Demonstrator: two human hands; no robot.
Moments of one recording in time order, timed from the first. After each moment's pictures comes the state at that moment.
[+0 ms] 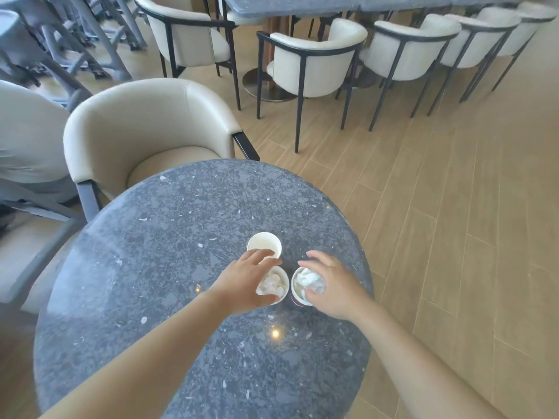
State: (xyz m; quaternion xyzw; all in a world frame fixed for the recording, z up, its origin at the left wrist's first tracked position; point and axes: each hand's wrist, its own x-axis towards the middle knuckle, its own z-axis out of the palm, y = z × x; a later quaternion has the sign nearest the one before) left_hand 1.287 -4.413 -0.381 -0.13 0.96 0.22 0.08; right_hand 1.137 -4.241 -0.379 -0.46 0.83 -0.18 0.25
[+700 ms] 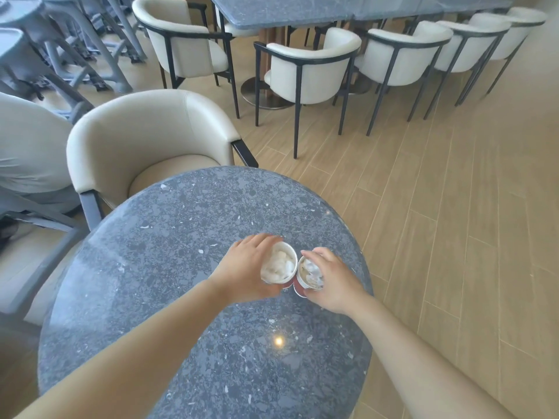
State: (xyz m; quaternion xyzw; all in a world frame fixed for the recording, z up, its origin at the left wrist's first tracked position) left_hand 1.275 -4.418 -0.338 -0.14 0.96 0.23 -0.03; right_hand 1.130 -4.248 -0.374 -0.44 0.84 -0.19 0.24
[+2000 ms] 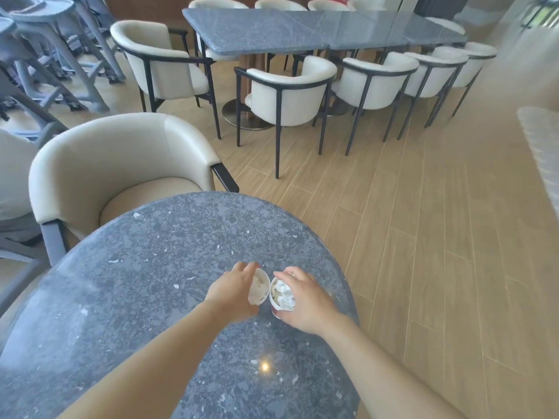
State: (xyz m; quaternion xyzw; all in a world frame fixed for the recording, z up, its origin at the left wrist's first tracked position) left_hand 1.230 -4.432 -0.368 -0.24 0.94 0.21 0.12; right_hand 1.120 -4.282 -0.376 -0.46 0.84 -0.16 0.23
